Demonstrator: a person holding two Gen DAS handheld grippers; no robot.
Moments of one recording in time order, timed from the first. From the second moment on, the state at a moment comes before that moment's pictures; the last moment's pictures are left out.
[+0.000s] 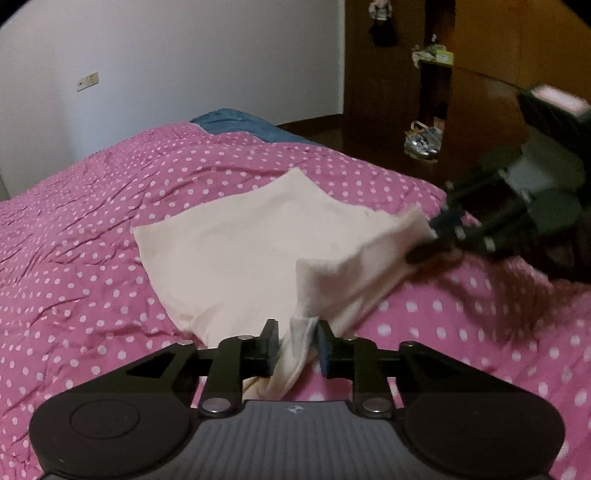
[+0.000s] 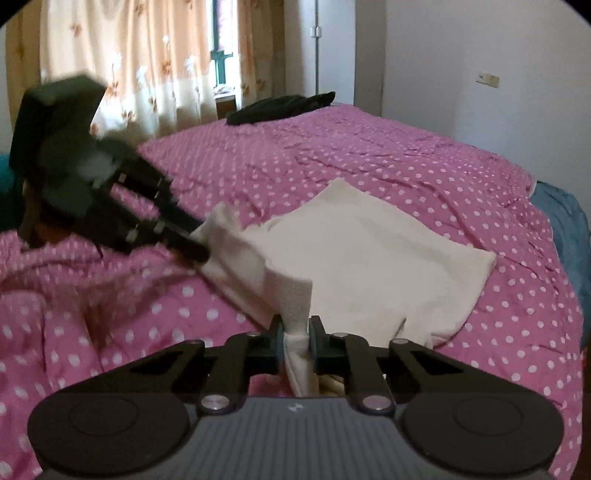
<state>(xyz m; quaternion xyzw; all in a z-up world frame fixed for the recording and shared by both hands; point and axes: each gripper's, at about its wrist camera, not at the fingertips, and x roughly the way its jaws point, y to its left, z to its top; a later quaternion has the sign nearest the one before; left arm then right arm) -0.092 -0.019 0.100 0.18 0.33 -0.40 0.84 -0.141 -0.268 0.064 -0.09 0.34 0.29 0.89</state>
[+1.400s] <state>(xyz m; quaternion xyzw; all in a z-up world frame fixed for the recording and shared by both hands) -0.075 -0.010 0.155 0.19 0.28 -0.38 0.86 -0.136 -0.279 0.139 -0.08 0.28 0.28 0.91</state>
